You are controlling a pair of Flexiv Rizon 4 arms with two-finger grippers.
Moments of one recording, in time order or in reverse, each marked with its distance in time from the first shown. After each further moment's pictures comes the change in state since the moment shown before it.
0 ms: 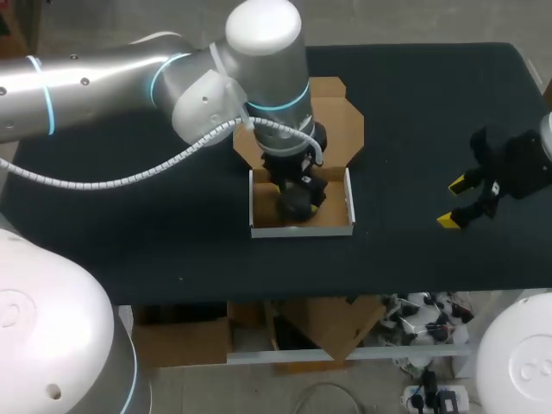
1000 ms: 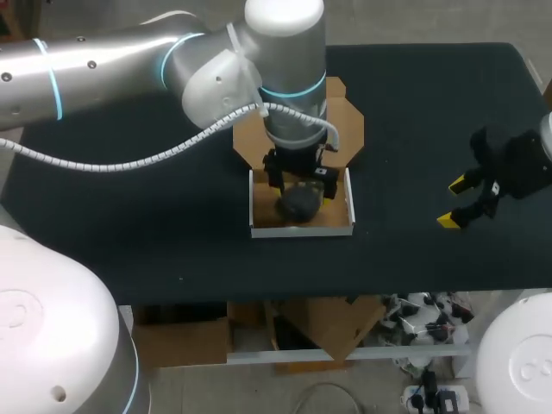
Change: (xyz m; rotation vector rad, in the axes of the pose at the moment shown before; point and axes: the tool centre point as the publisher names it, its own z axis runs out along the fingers) left arm 0.022 0.005 -0.025 -0.051 -0.018 -0.331; right arm 0.000 0.000 0.000 0.000 0.000 0.000
